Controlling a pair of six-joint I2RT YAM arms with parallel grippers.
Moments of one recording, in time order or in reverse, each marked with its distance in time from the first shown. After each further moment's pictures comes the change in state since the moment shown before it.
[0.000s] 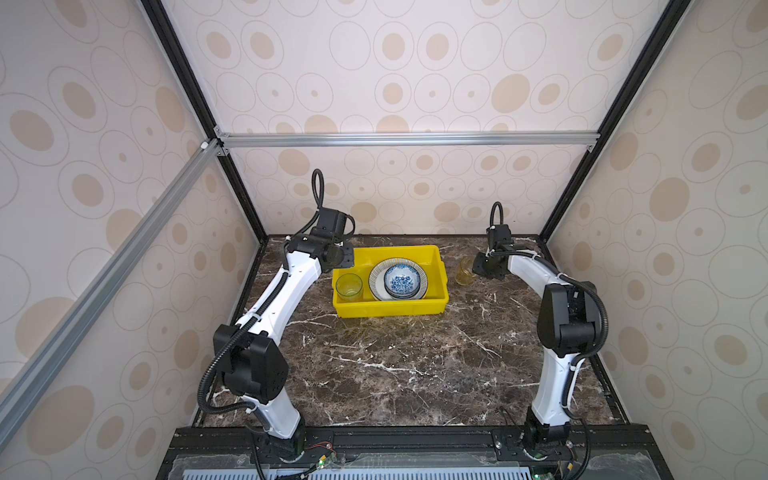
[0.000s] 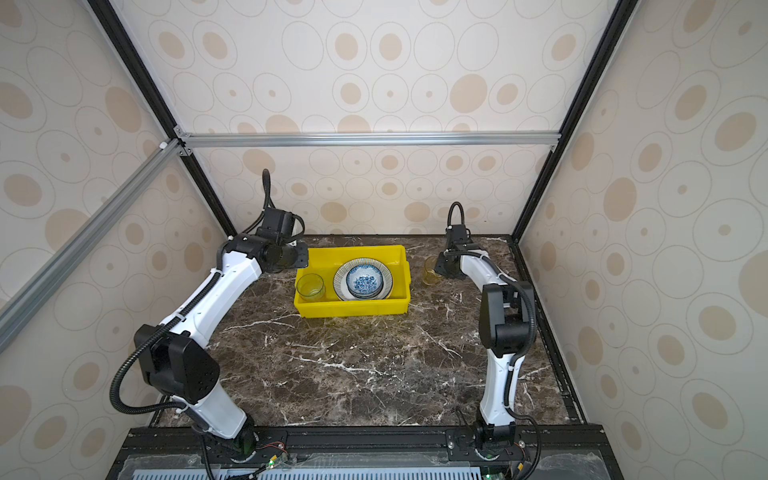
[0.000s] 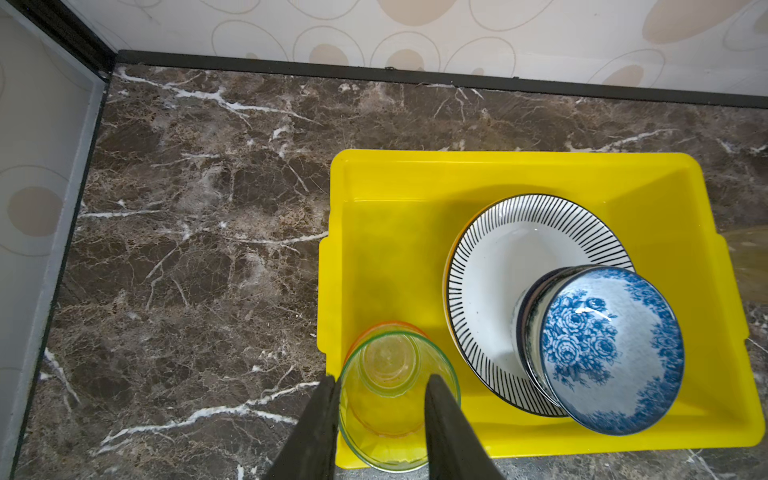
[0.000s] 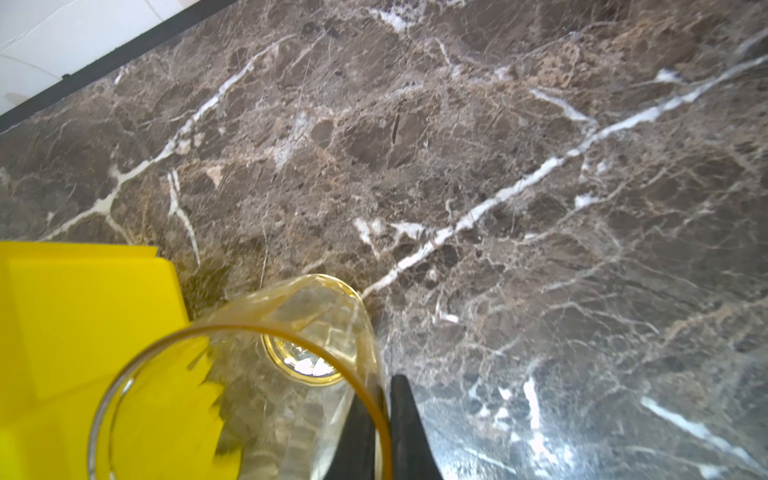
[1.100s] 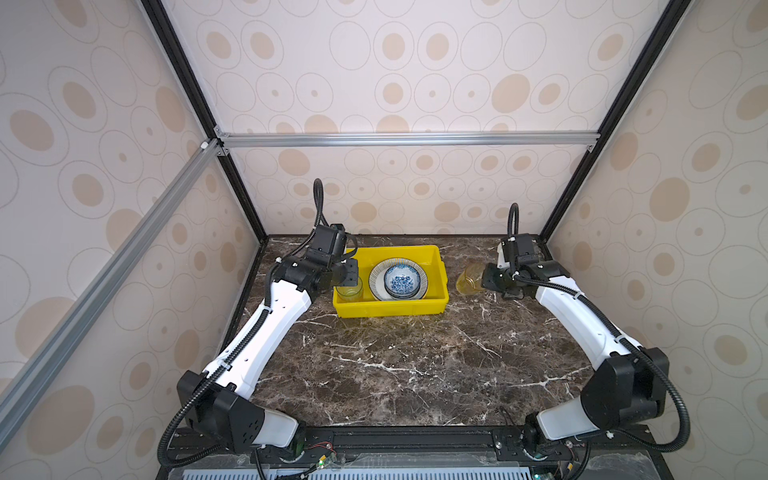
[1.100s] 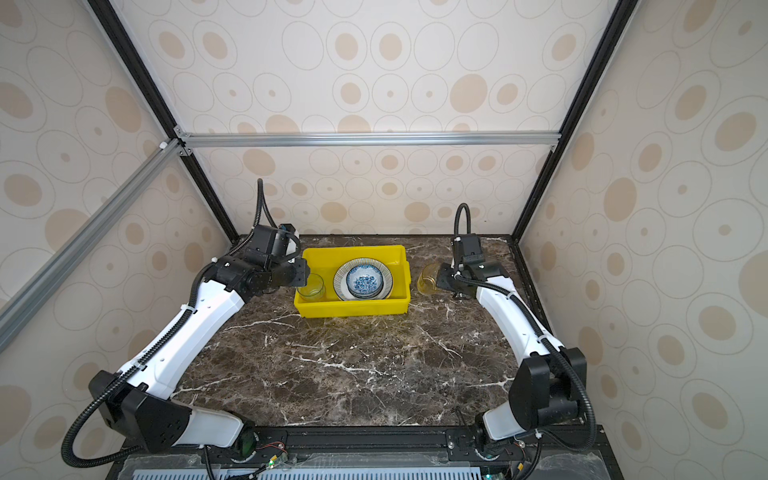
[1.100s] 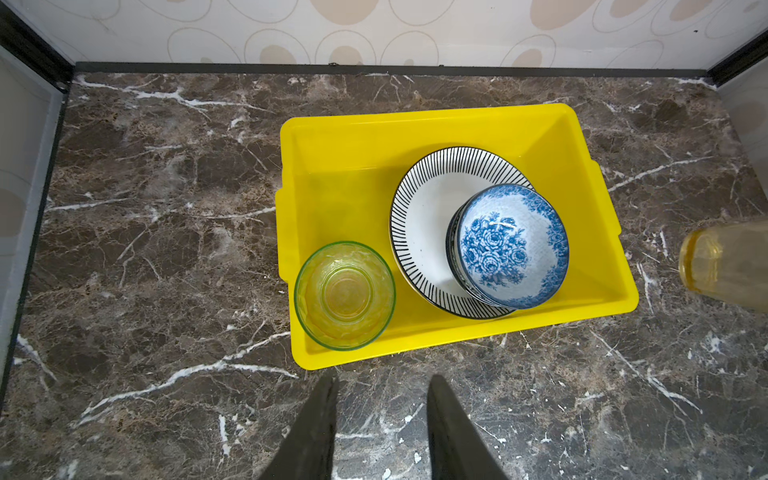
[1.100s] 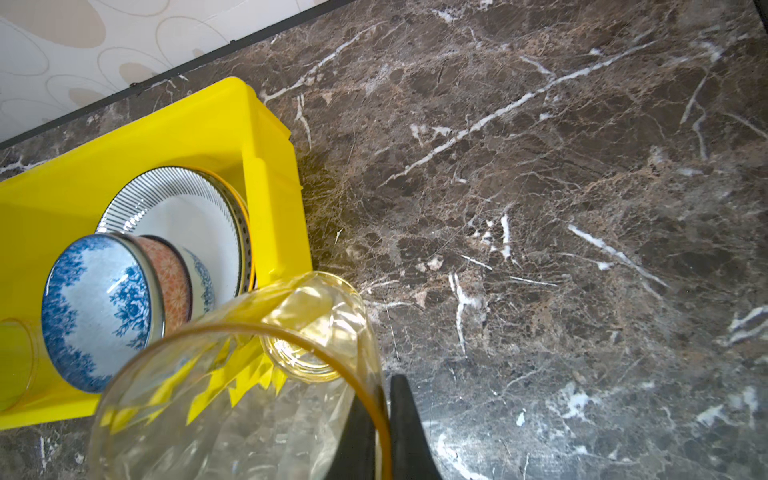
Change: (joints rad) left arm -0.108 -0.264 -0.198 -0.005 0.024 -0.014; right arm 0.109 -0.561 -0.315 -0.131 0.005 -0.001
